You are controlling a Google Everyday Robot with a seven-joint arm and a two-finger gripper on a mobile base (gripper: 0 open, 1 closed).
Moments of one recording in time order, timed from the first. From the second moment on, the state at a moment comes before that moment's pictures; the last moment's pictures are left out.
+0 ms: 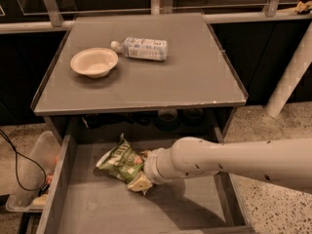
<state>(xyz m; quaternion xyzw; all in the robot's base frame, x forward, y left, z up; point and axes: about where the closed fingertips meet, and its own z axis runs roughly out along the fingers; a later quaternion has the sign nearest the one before) 0.477 0.043 0.592 -0.57 0.74 0.16 0.32</state>
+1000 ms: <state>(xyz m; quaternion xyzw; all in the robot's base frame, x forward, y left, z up) 0.471 0.032 0.610 -0.57 0.73 0.19 0.32</state>
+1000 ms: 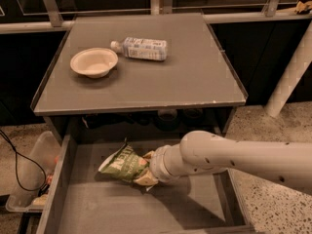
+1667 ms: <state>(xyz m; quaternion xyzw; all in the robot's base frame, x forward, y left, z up) 0.455 -0.015 0.672 -0.58 0.72 0.19 0.34</state>
